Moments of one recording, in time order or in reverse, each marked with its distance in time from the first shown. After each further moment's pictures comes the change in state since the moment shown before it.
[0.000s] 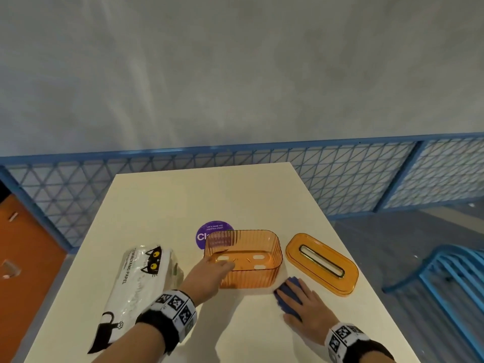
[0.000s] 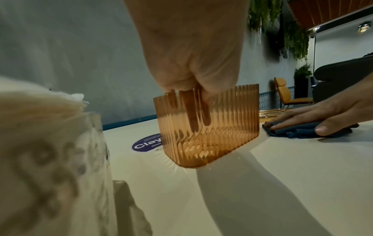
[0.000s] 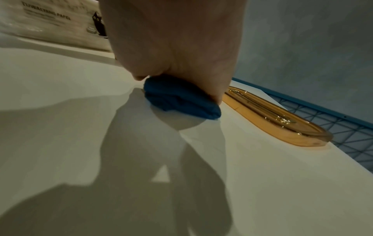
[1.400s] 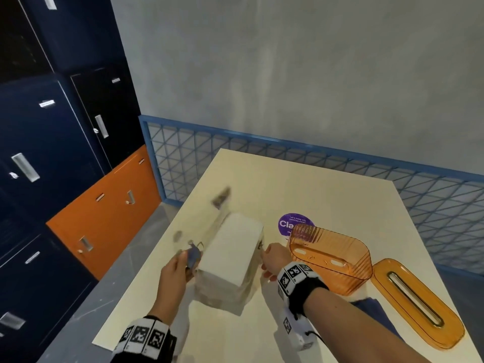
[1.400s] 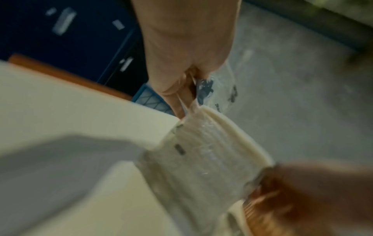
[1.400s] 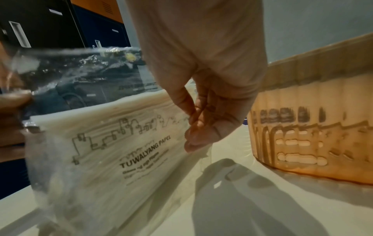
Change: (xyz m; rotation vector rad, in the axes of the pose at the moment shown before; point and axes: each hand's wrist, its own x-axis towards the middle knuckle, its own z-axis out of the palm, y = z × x) left_hand -0.195 -0.082 0.072 -1.508 0.924 -0.929; right_hand 0.068 -0.256 -0.038 0.449 0.027 -0.046
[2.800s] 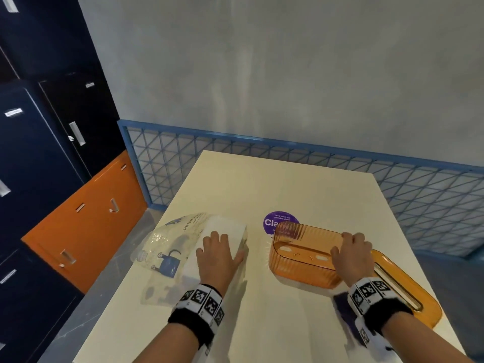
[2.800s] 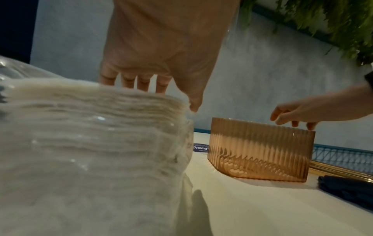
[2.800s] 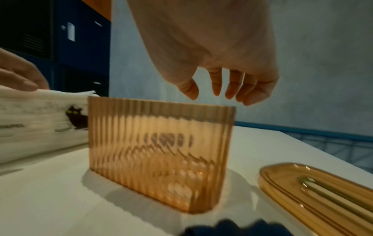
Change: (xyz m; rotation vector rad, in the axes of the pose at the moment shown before) left_hand 0.004 0.032 0.117 1.328 -0.059 0.374; right_hand -0.011 0.132 -0.116 -0.445 0.602 0.082
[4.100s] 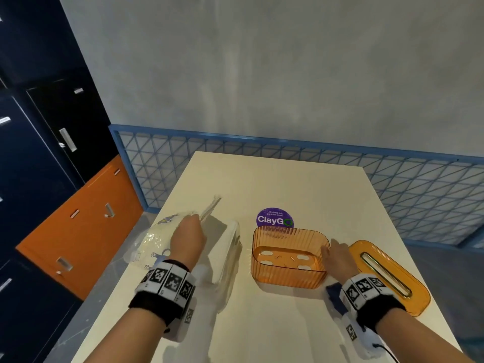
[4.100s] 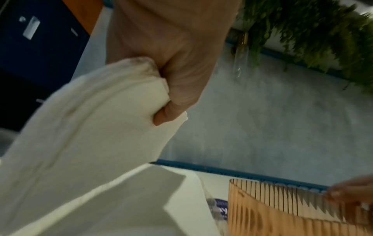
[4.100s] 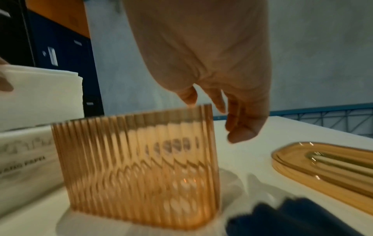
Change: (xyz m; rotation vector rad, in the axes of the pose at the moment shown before) left_hand 0.022 -0.023 -0.064 -0.232 0.061 -0.062; right_hand -0.009 0.002 0.004 0.267 -0.294 0.090
